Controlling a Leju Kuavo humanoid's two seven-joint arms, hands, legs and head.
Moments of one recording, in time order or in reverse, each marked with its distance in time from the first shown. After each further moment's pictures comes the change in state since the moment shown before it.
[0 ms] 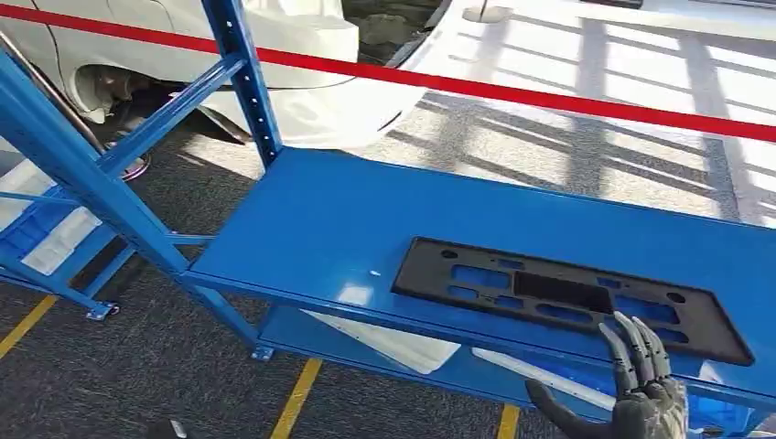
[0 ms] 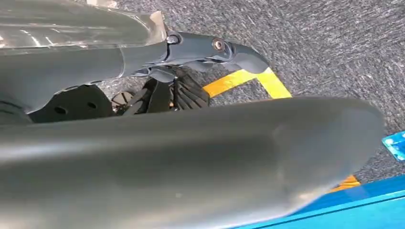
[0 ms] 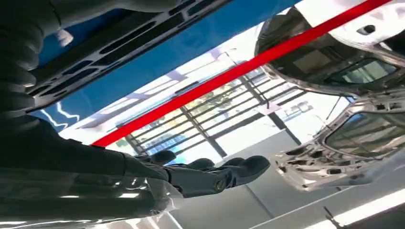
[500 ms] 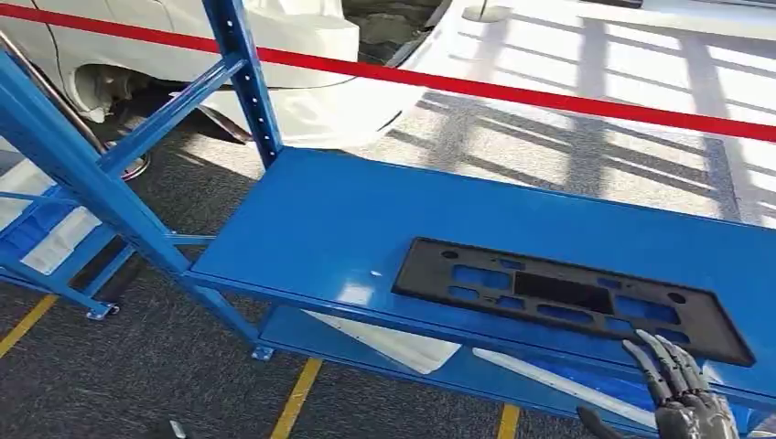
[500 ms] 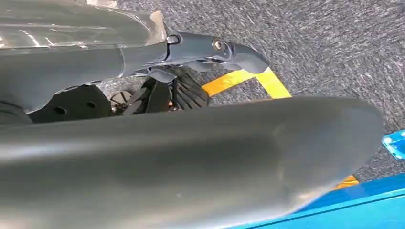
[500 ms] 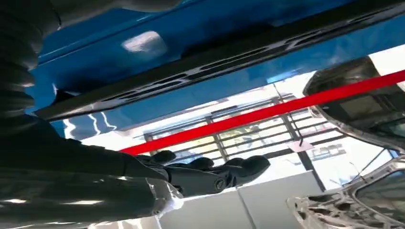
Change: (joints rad) left arm 0.002 0.002 0.002 0.000 0.000 -0.009 -0.002; right arm 0.097 -0.191 -0.131 -0.024 -0.050 0.151 0.045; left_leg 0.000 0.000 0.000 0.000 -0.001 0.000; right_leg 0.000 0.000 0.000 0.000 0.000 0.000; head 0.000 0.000
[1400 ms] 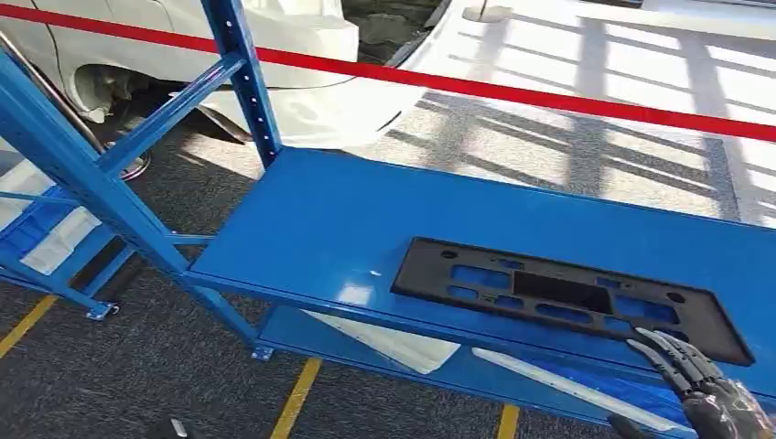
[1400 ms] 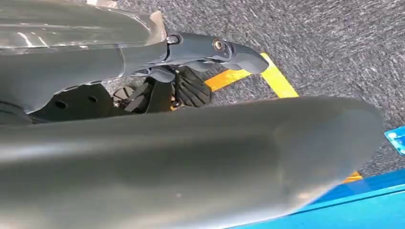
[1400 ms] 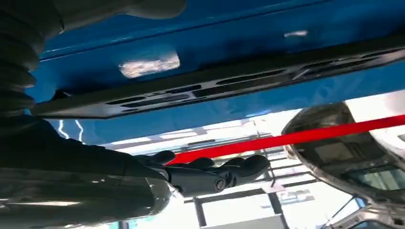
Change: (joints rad) left arm -0.004 0.000 0.000 0.000 0.000 -0.019 0.018; right arm -0.010 -0.158 -0.117 -0.063 -0.189 0.328 -0.103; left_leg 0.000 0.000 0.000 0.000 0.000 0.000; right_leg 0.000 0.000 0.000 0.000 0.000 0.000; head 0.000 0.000
